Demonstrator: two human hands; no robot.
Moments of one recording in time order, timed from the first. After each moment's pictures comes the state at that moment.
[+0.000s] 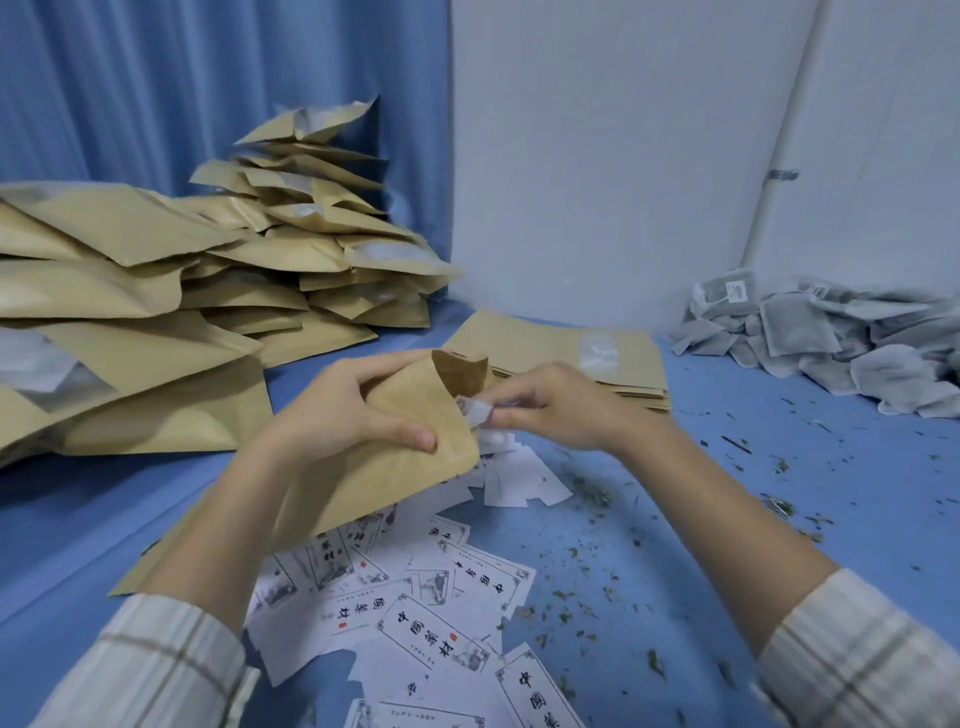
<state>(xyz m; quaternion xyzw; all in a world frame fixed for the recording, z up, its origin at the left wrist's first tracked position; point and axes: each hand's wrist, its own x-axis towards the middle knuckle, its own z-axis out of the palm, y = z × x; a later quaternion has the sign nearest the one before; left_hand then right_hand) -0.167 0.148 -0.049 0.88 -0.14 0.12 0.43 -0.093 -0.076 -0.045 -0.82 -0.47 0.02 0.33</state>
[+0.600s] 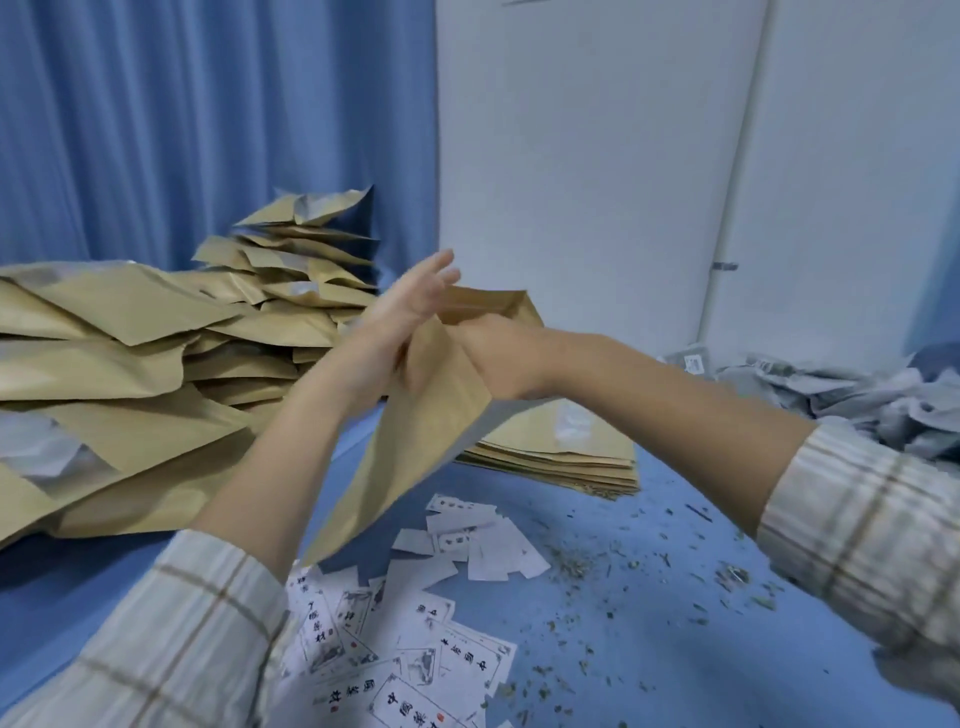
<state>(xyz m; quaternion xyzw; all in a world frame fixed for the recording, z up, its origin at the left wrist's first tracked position) -0.158 0.101 0.066 0.76 -0.23 0.17 0.59 -0.117 -0.039 0.090 -0.86 -0.50 -0.07 0.06</state>
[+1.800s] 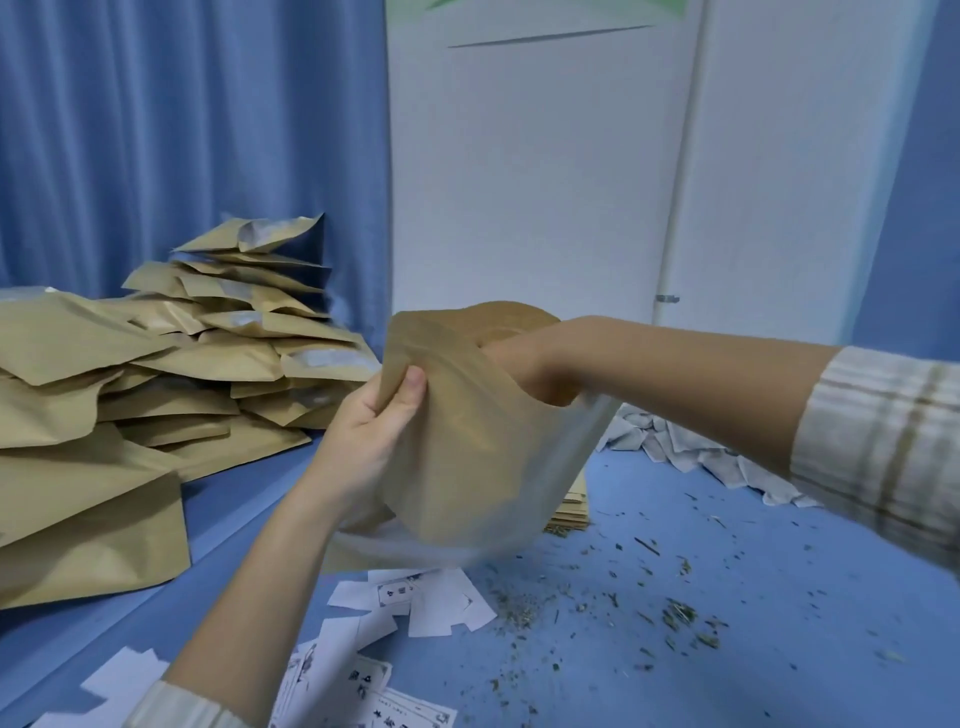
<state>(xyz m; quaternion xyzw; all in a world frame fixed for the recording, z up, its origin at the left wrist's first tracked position) -0.142 0.051 0.028 0.65 -0.18 0.24 0.70 -0.117 -0.096 0.135 -0.90 -0.41 0.04 -0.13</state>
